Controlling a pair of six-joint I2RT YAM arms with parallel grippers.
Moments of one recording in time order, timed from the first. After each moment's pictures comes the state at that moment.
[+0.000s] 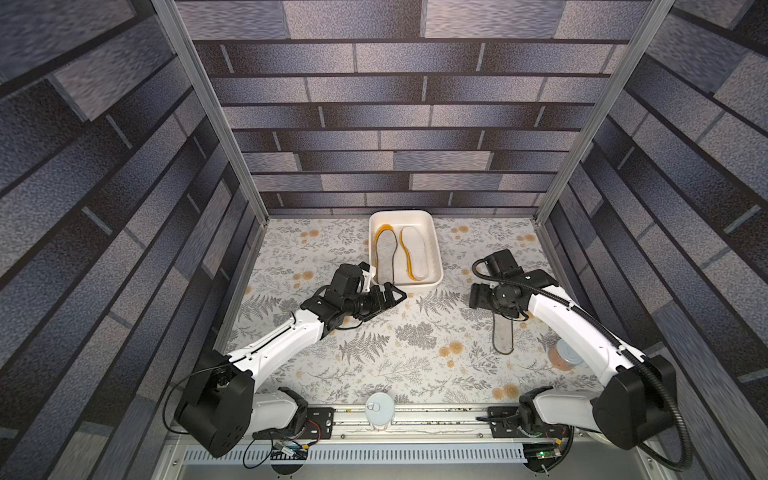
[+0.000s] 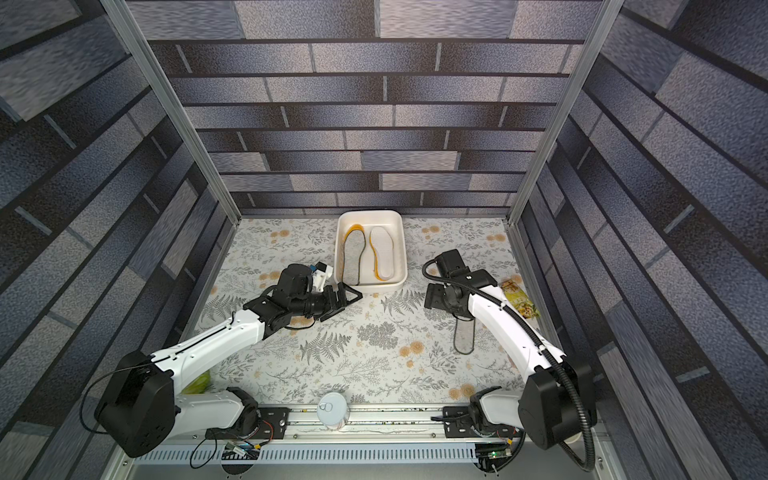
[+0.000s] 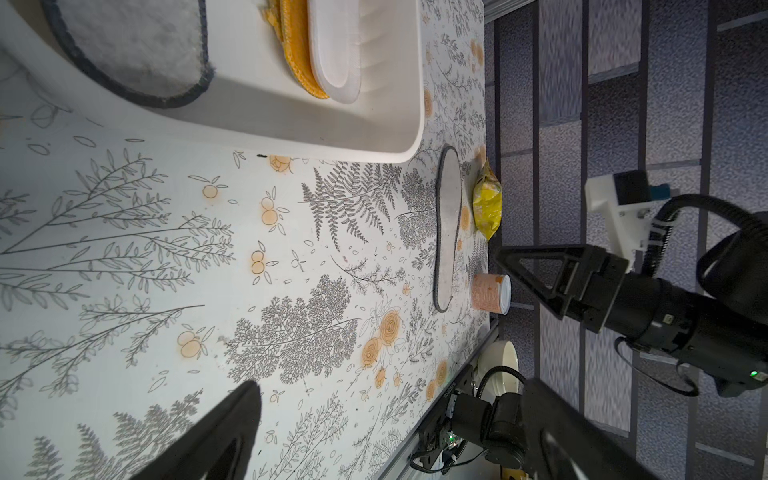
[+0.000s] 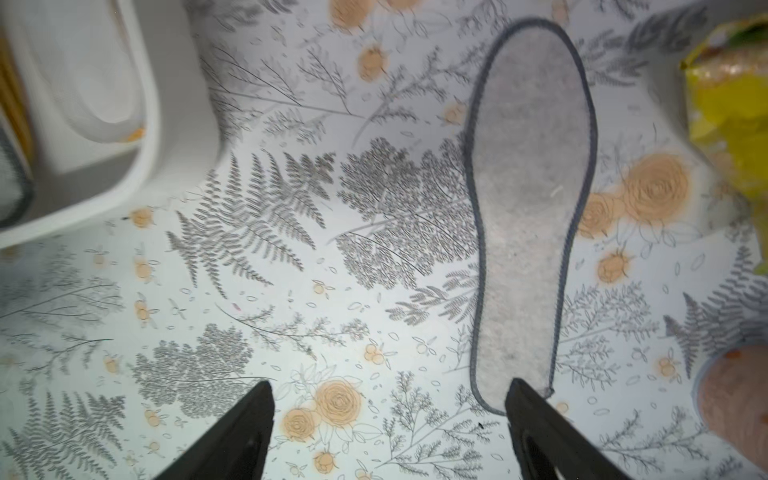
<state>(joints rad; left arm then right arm) -0.54 1.29 0.77 -0.11 0.53 -0.88 0.35 1.28 0.99 -0.96 0.08 0.55</state>
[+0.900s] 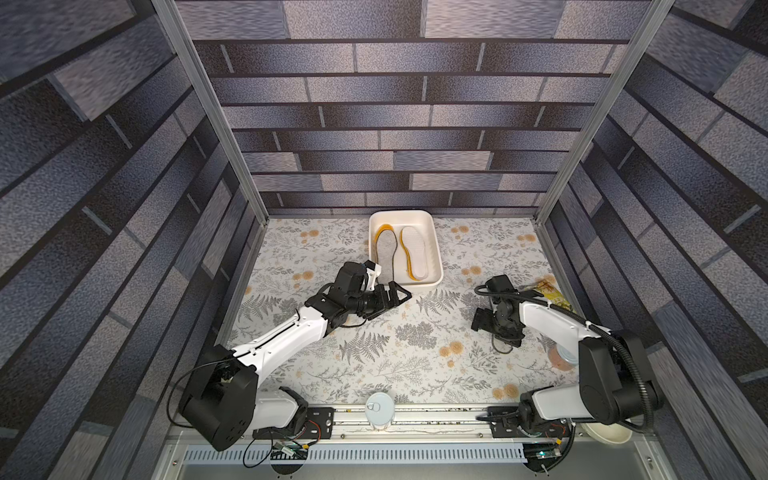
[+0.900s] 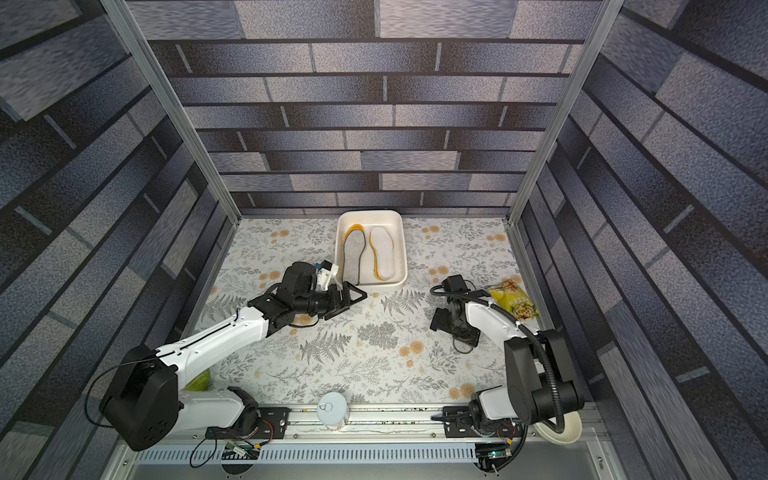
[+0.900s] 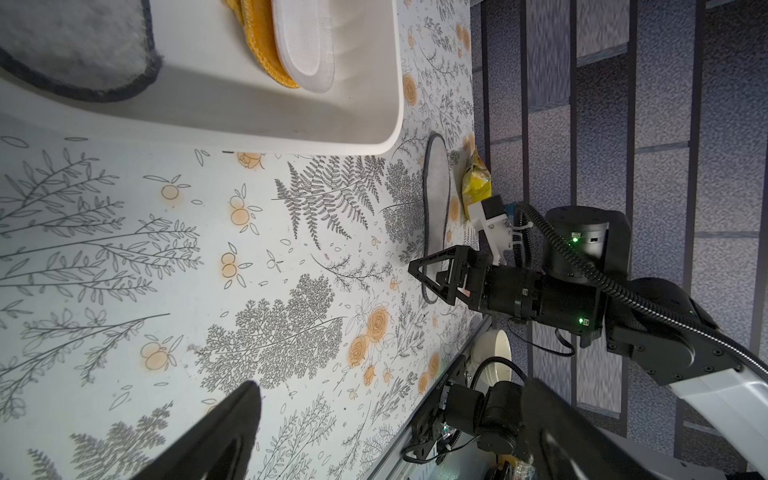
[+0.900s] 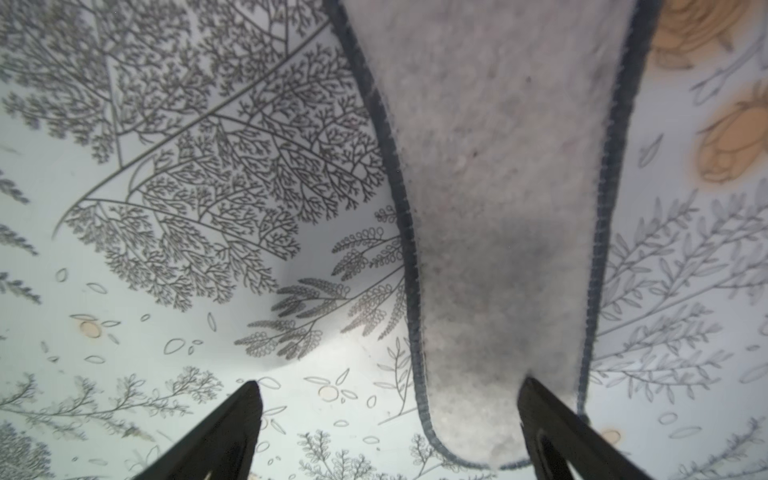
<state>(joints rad) -0.56 1.31 0.79 -0.10 0.55 -0.88 0.25 1.41 0.73 -0.75 0.00 0.63</state>
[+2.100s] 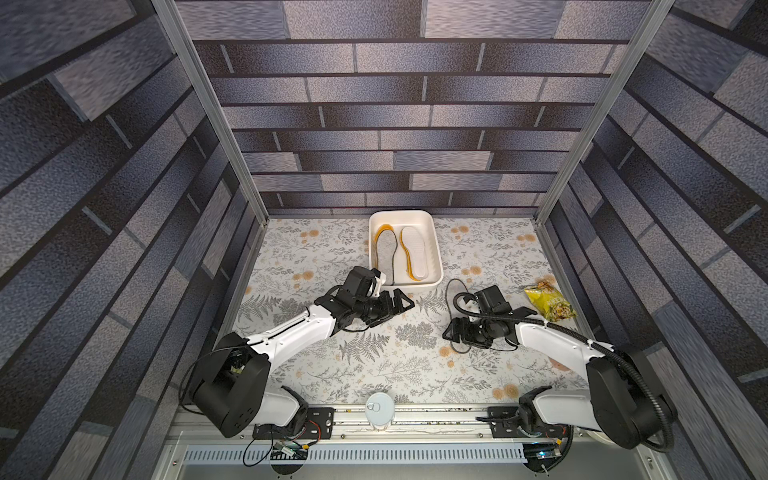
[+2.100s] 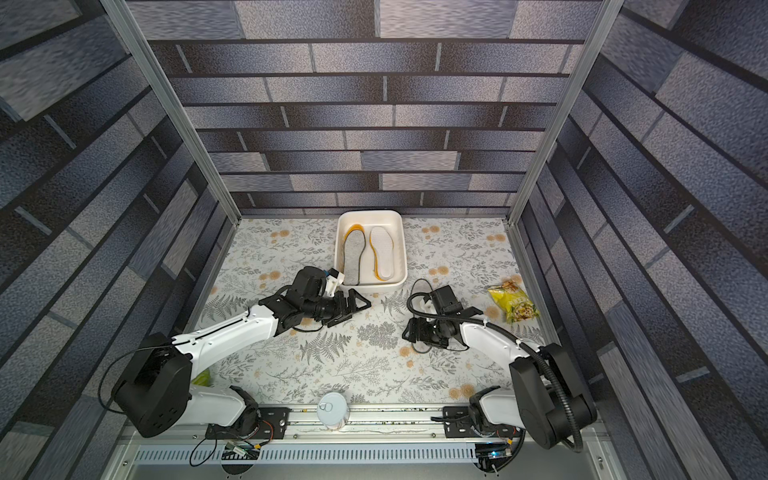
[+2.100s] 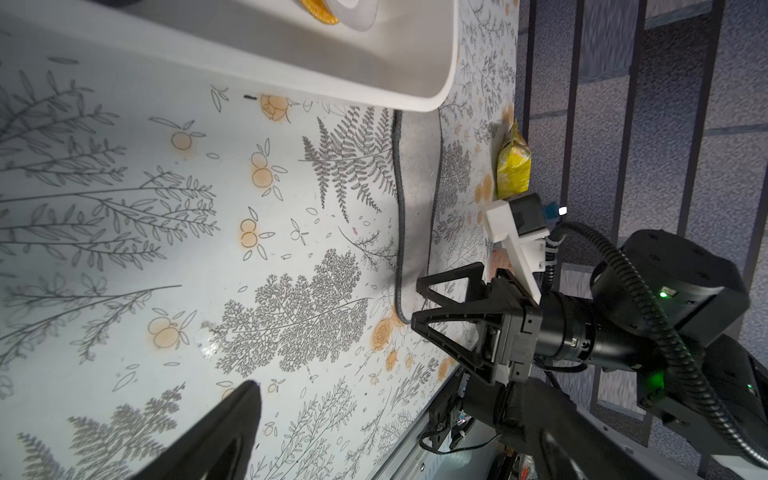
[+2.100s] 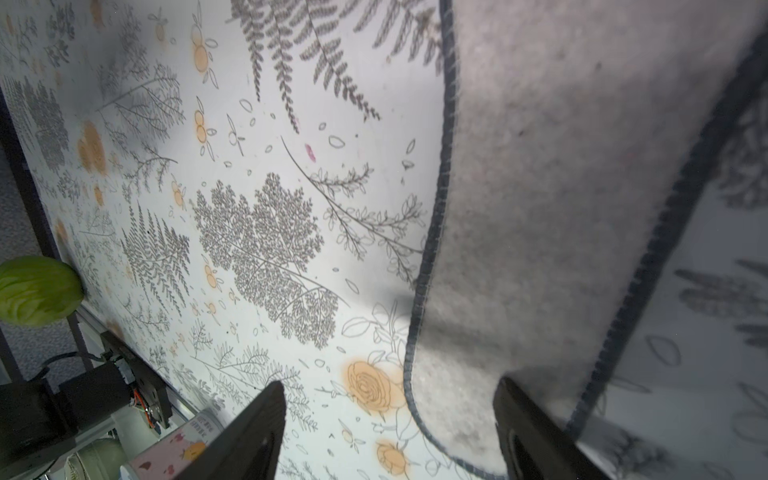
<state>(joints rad) -0.61 1.40 0.79 -0.13 0.54 -0.88 0.43 1.27 0.57 -0.48 -0.44 0.48</state>
